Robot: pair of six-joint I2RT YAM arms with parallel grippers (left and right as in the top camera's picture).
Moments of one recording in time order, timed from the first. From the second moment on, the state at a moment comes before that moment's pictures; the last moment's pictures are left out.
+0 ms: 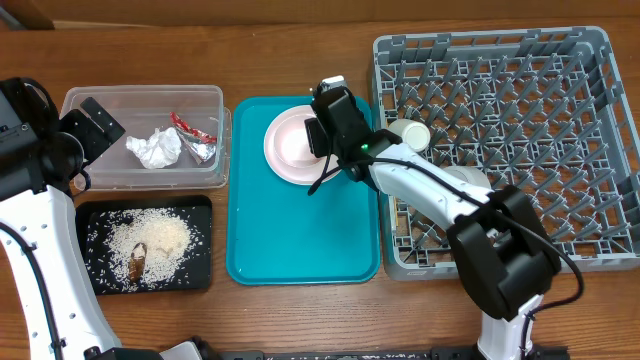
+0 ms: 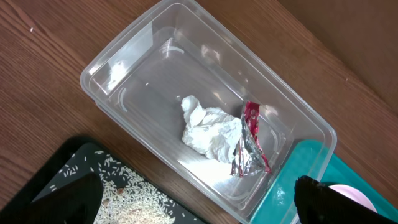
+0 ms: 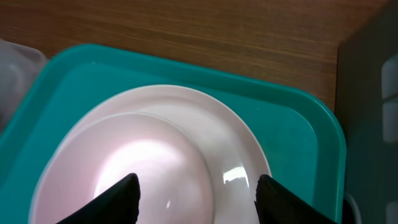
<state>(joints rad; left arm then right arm) 0.45 1.43 1.44 -0.90 0.07 -0.35 0.62 2.00 1.39 -0.21 0.20 0.30</state>
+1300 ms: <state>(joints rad) 0.45 1.43 1.44 -0.90 0.07 -0.35 0.62 1.94 1.39 0.07 0.57 0.05</state>
